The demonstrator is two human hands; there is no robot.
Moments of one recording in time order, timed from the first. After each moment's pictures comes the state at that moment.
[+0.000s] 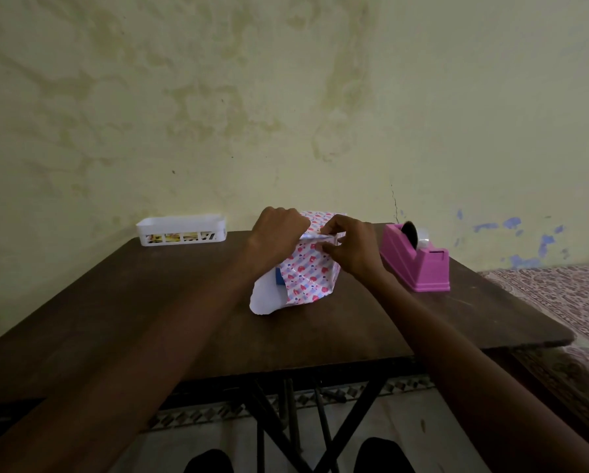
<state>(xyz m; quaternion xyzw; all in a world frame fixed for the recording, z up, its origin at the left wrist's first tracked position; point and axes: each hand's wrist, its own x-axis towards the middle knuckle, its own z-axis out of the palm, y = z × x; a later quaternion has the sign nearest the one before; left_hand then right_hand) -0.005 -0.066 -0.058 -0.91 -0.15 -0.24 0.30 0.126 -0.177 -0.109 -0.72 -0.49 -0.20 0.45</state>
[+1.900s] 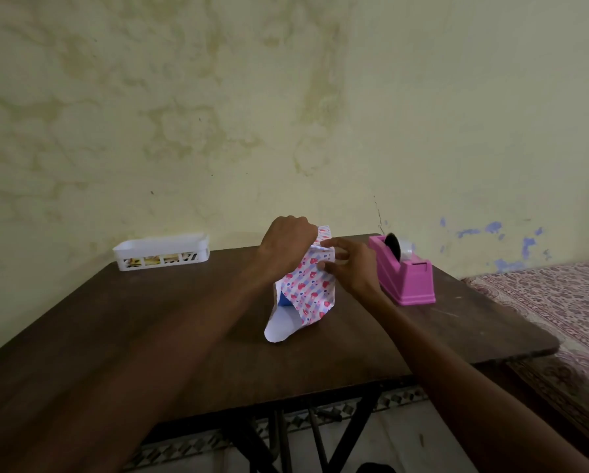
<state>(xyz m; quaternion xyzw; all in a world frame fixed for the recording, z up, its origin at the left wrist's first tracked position) 0.035 -0.094 -0.041 -0.94 -0.13 -0.22 0.21 0.157 -0.187 -0.132 -0.73 -0.40 -0.12 0.53</state>
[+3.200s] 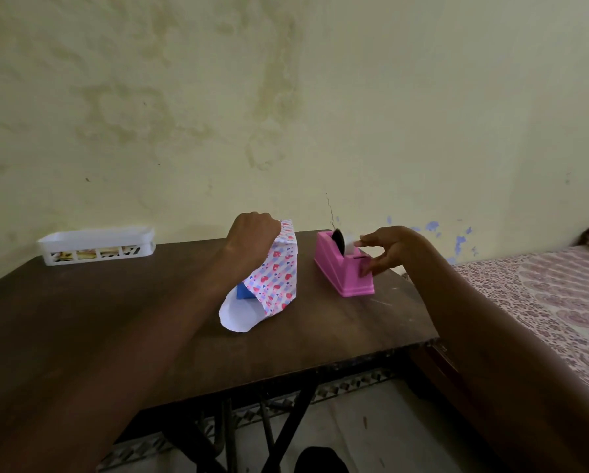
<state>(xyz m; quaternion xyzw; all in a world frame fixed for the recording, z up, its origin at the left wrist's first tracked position) 0.063 -0.114 -0.053 -0.93 -0.15 -0.22 0.26 0.263 -0.320 -0.068 -0.81 -0.11 0.25 0.52</state>
